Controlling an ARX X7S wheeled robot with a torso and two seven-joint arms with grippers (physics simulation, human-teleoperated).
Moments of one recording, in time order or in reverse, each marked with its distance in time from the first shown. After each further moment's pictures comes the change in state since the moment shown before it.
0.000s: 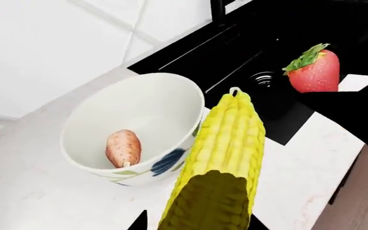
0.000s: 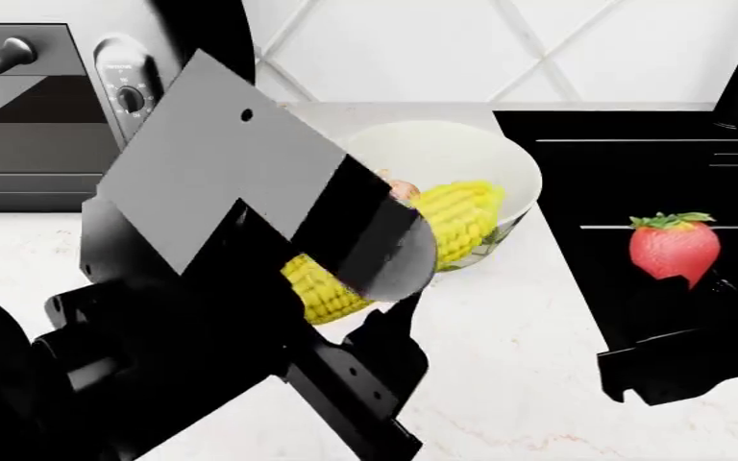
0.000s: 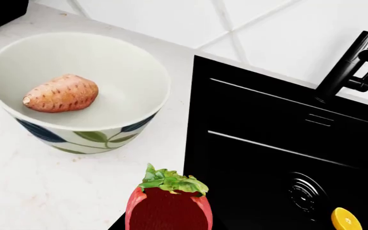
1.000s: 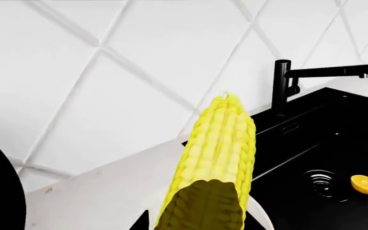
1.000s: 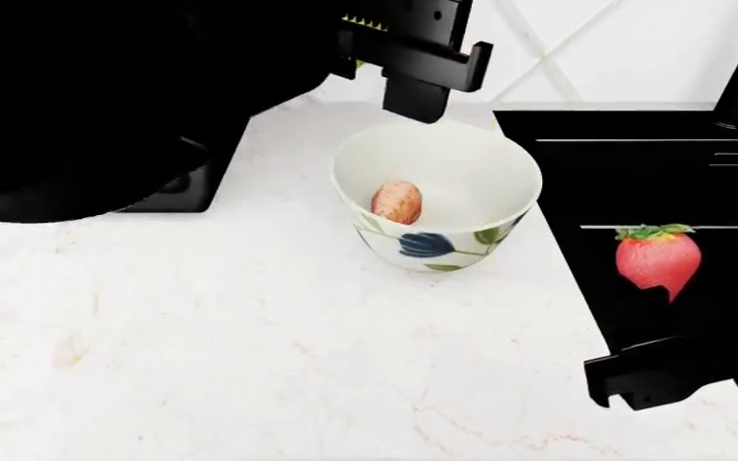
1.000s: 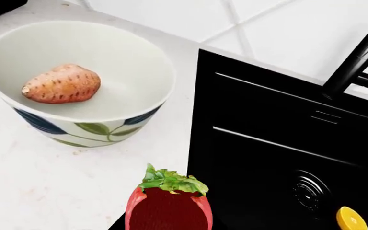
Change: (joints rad) left arm -0.127 0.218 0.019 -0.503 0.317 0.004 0.122; right arm -0.061 -0.003 -0.006 -0.009 -0.058 -0.008 -0.029
